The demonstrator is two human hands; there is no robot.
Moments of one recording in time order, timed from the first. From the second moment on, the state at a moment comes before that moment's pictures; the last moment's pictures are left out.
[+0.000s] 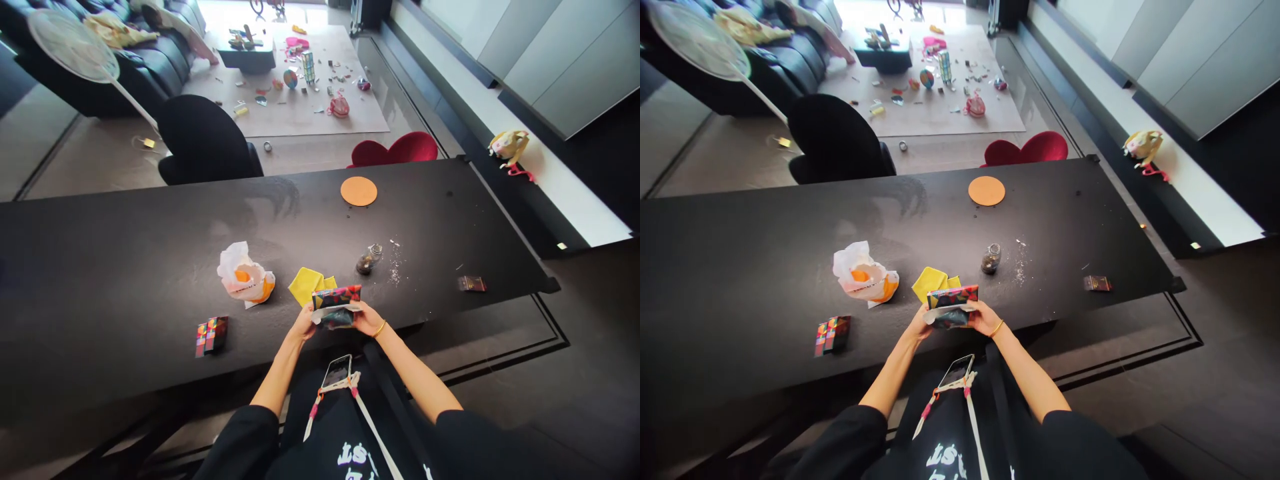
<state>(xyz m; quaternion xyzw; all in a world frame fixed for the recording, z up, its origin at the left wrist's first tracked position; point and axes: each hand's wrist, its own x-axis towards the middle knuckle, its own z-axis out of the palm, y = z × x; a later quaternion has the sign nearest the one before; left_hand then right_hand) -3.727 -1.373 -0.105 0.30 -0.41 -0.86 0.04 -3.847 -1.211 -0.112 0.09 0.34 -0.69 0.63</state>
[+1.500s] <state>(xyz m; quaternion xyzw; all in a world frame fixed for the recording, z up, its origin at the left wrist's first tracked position) -3.715 -1.403 -0.078 -0.10 -0.66 -0.70 -0.24 -3.787 -1.204 -0.087 0.14 0.47 -0.76 0.42</state>
